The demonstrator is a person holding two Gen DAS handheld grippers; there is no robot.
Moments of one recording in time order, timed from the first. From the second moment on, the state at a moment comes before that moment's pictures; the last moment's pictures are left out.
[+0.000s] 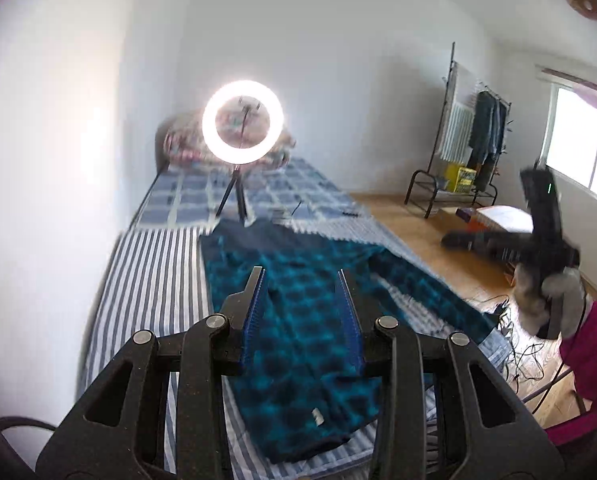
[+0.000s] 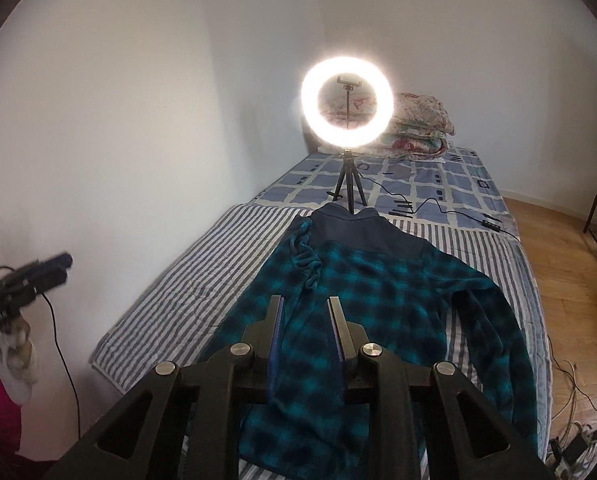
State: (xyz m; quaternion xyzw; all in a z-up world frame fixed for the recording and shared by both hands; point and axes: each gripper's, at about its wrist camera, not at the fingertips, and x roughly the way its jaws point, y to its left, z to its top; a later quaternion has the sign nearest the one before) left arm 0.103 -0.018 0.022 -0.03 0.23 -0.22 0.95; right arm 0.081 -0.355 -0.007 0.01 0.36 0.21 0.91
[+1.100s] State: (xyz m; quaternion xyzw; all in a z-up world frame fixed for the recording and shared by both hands) left arm 0.142 -0.154 -0.105 -0.03 0.37 -0.34 0.86; right arm 0.015 -0.608 -0.136 0.12 0.46 -0.04 0.88
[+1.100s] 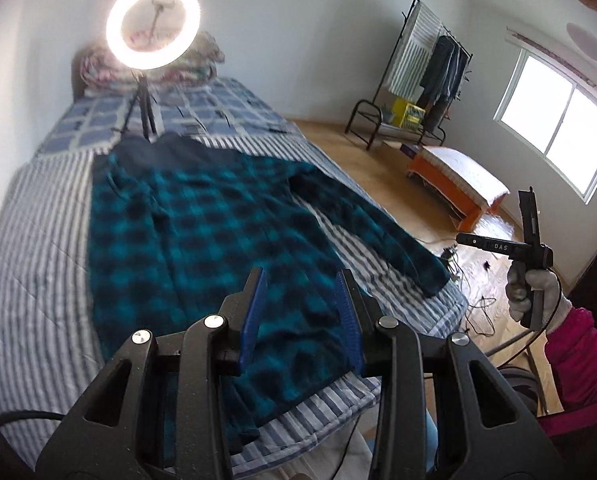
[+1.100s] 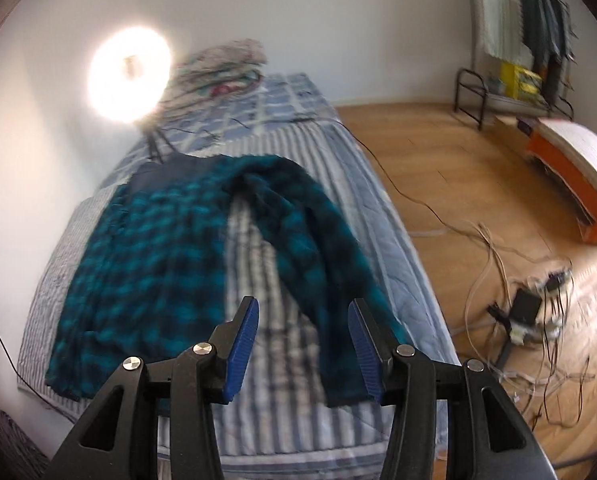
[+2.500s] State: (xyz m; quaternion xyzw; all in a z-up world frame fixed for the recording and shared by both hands) left arm 0.160 -0.217 -0.176 0.03 0.45 -0.37 0.82; right arm -0.029 -0.732 -0.280 0.36 0.42 -0.12 0.82
